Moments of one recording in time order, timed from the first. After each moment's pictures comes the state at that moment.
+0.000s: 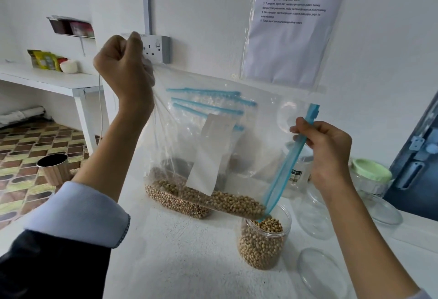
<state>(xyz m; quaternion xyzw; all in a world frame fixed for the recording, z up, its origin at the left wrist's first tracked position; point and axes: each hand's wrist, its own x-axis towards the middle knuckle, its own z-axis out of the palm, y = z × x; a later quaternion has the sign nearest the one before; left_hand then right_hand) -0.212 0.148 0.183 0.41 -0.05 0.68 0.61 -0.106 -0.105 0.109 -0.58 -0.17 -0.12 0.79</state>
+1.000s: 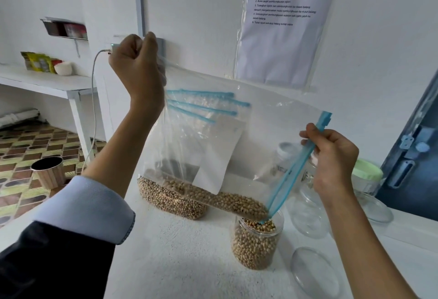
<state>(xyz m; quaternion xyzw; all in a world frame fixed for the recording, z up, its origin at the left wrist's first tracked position) -0.194 0.127 0.188 0.43 -0.07 0.65 0.62 -0.101 -0.125 0.101 -0.56 -0.13 -0.14 0.81</state>
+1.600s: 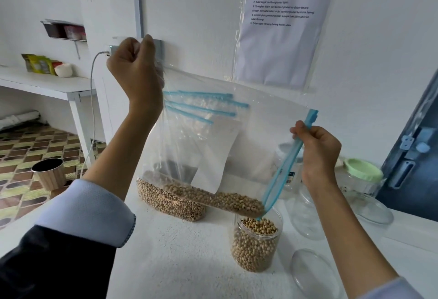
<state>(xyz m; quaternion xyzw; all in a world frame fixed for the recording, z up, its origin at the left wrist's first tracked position) -0.191 0.128 0.187 0.44 -0.05 0.67 0.59 -0.076 -0.108 0.096 -0.57 -0.13 -0.15 0.80</state>
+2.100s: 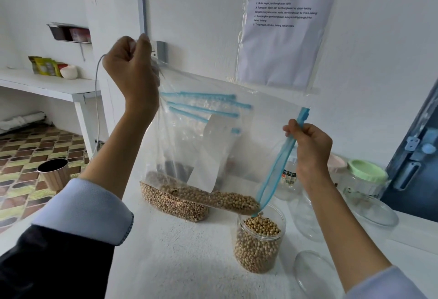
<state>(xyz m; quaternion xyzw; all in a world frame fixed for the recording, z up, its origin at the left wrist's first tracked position) -0.196 0.136 0.189 0.45 -0.06 0.68 0.58 -0.067 -0.093 0.093 -0.58 -0.15 -0.12 0.79</state>
